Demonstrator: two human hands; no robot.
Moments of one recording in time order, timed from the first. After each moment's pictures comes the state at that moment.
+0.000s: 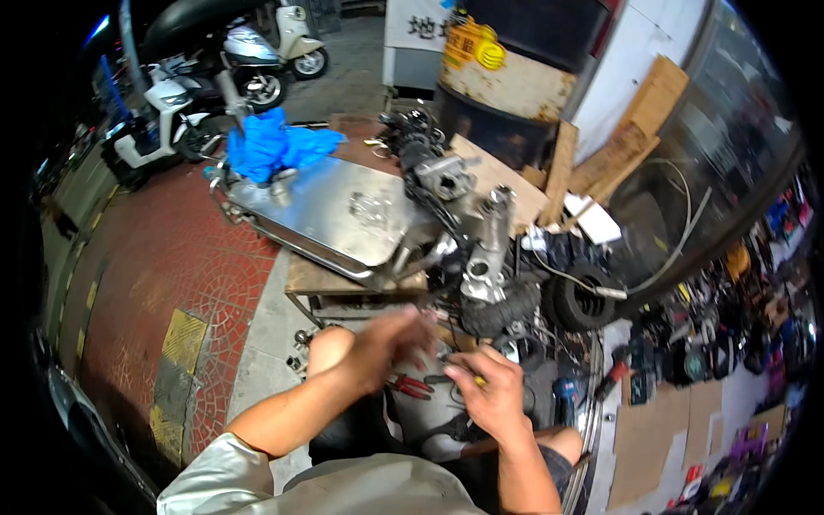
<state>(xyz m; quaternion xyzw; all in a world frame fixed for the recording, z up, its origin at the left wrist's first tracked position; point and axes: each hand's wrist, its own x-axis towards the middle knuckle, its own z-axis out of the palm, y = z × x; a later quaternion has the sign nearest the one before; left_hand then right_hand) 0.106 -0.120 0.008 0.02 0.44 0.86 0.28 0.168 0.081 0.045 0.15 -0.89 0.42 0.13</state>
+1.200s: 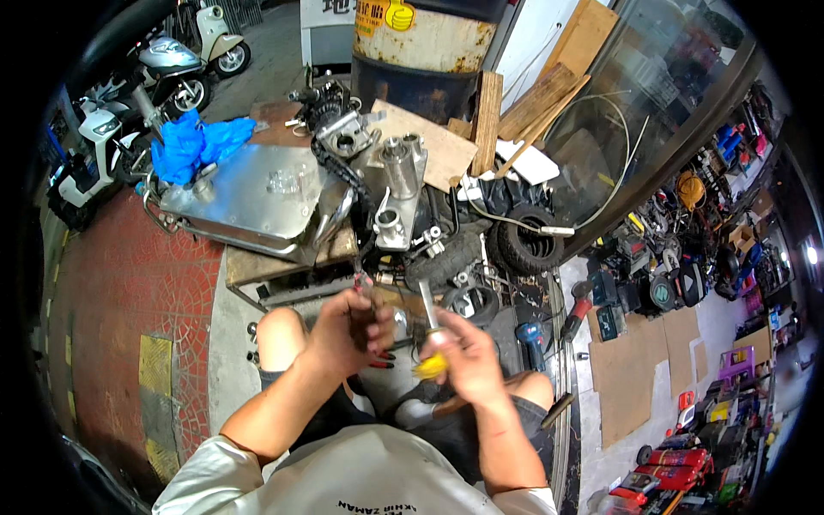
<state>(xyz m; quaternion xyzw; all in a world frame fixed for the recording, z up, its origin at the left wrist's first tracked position) 0.128 -0.067 0.003 -0.10 0.18 0.90 0.40 0.225 0.131 0.030 -0.10 -0.71 0.70 -0.01</state>
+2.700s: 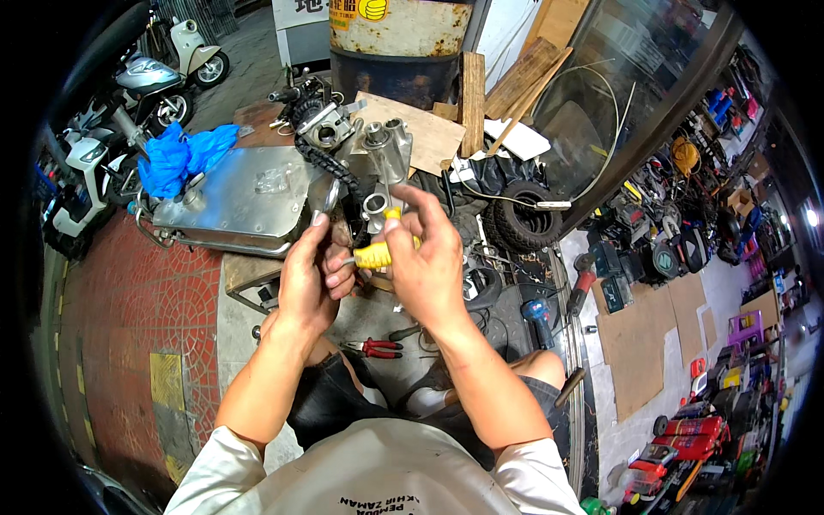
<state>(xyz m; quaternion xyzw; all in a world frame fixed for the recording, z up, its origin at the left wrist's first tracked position) 0.085 -0.089 0.053 0.01 0.38 0.90 0.22 0.127 0.072 0.093 0.00 -0.73 0.65 0.19</state>
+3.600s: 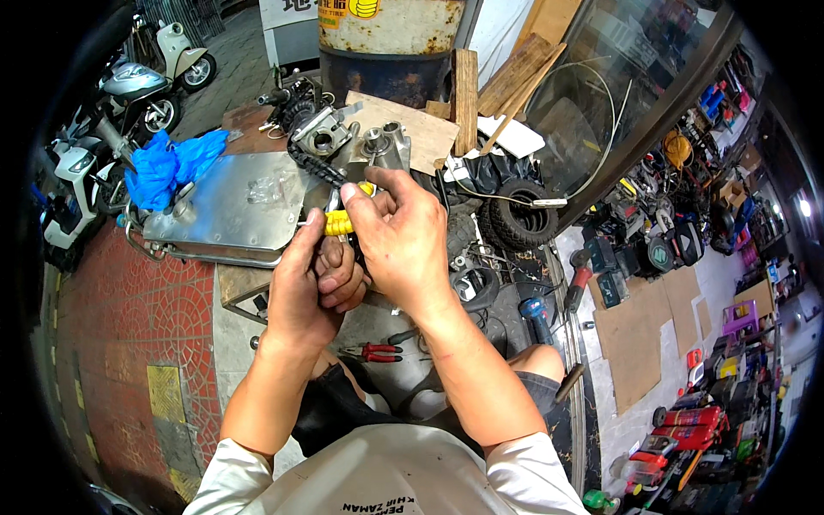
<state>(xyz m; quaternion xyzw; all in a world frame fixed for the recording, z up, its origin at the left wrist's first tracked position) 0.082 -0.091 0.091 0.05 0.33 0.90 0.26 0.083 0.048 0.120 -0.03 -0.78 0.57 0.26</state>
